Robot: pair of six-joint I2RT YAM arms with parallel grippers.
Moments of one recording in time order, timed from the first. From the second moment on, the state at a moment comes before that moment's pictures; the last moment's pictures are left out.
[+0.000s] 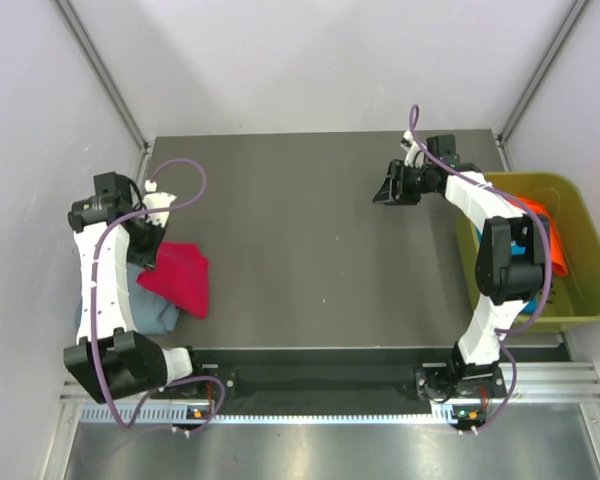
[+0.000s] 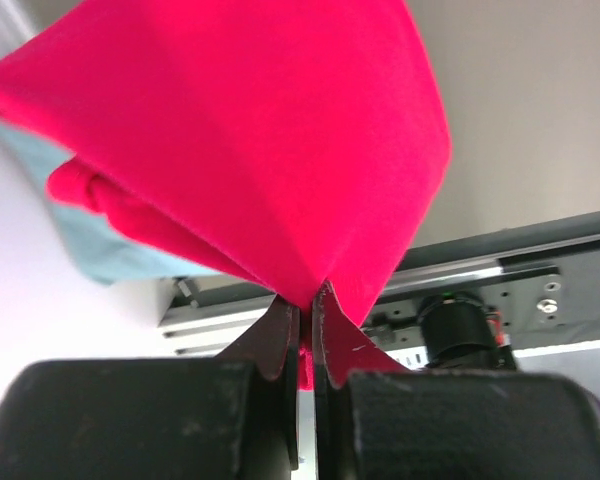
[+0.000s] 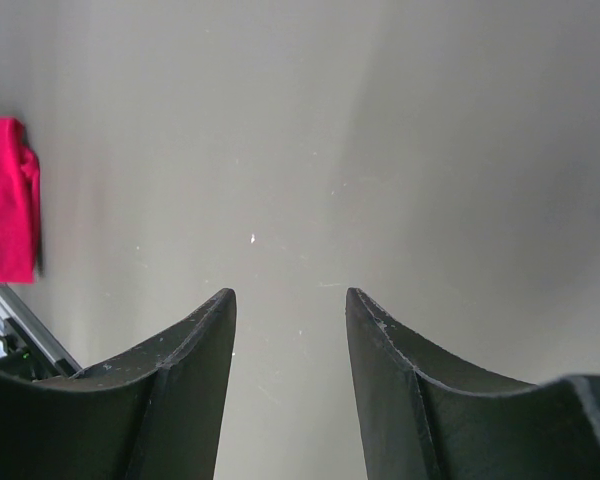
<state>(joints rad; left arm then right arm) 0.26 1.29 1.36 -1.35 0.09 0.54 0.11 1.85 1.42 -0.45 -0.61 0.19</state>
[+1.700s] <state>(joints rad) 0.75 1.37 1.36 -1.35 -0.11 0.79 0.14 1.90 1.41 -0.42 -0.63 0.24</state>
